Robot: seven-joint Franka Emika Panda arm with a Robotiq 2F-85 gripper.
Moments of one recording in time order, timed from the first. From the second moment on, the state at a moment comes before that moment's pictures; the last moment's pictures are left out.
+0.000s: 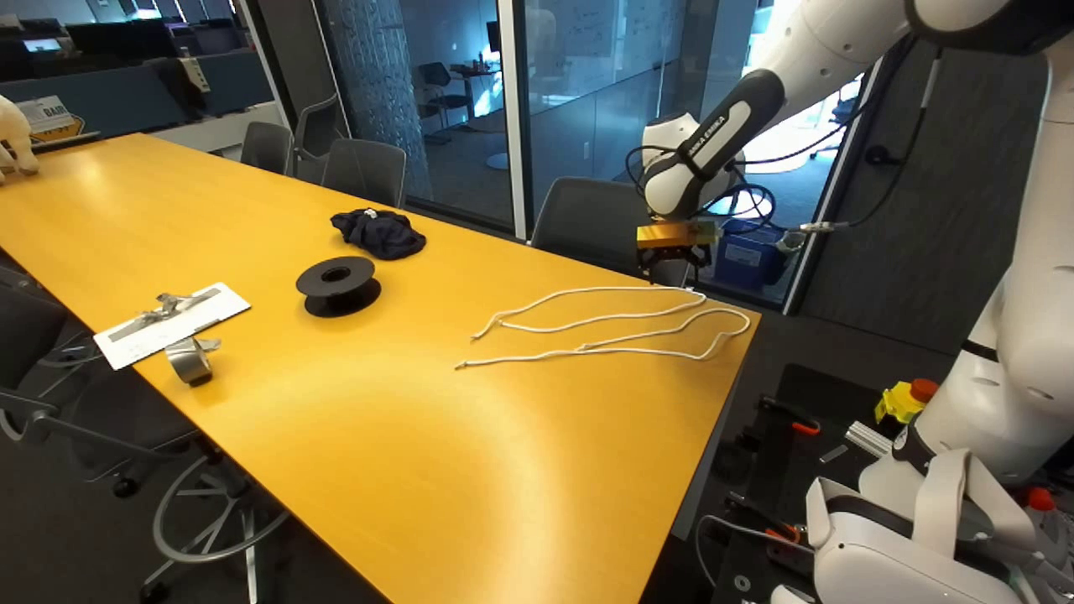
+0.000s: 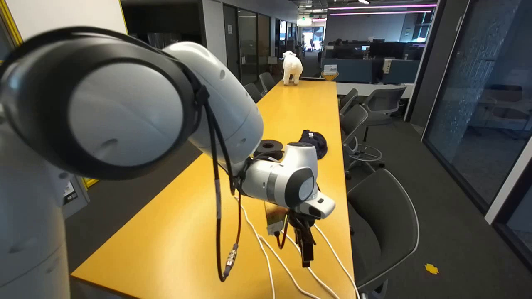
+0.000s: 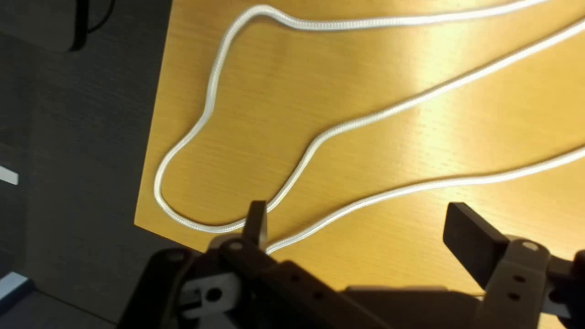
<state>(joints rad) -0.08 0.26 -0.33 -2.23 -0.15 2.40 0.88</state>
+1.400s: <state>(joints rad) -0.05 -0.68 0.01 -2.65 -0.16 2.09 0.32</state>
